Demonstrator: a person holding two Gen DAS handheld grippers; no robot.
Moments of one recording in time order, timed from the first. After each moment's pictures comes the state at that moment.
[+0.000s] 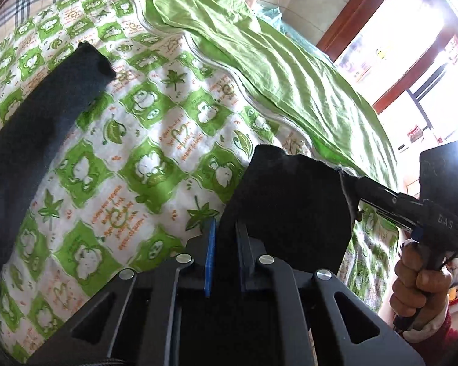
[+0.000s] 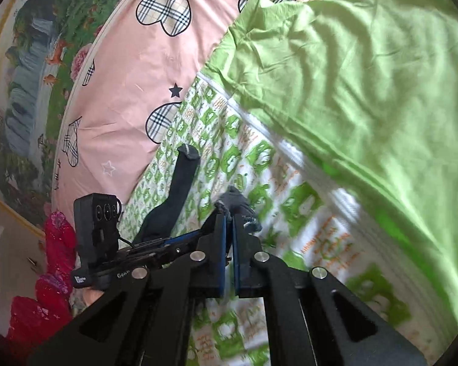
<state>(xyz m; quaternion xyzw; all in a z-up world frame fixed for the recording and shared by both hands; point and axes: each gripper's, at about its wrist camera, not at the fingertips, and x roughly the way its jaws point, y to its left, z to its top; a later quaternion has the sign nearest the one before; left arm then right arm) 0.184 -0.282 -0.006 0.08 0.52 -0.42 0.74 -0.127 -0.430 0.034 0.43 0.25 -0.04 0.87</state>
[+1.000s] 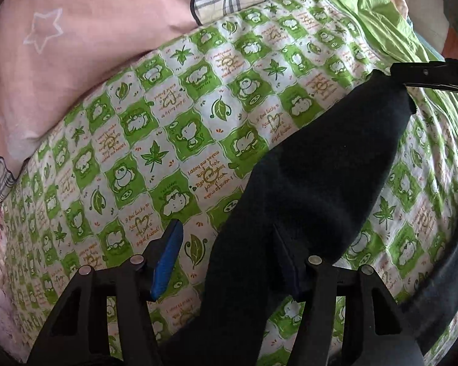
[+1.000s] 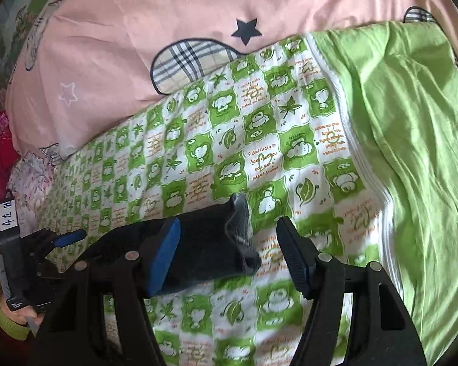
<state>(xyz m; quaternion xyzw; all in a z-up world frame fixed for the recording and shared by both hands) 0.312 -0.101 0.015 0.19 0.51 -0.13 0.83 0.192 -0.410 0.074 0.19 0.42 0.03 0.89</state>
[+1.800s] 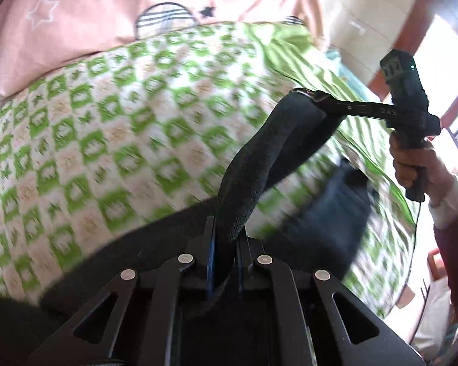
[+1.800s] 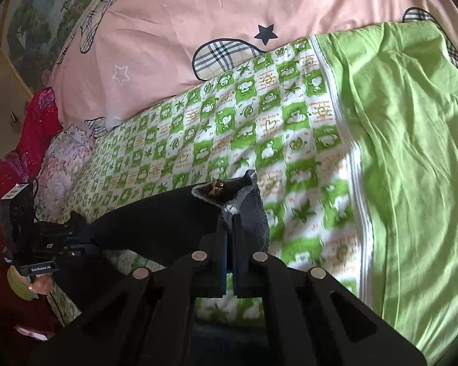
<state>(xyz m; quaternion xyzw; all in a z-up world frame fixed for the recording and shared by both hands) 0.169 -0.083 0.058 0.05 0.48 -0.30 0.82 0.053 -0.430 0.089 0.16 0.38 0.11 0.90</state>
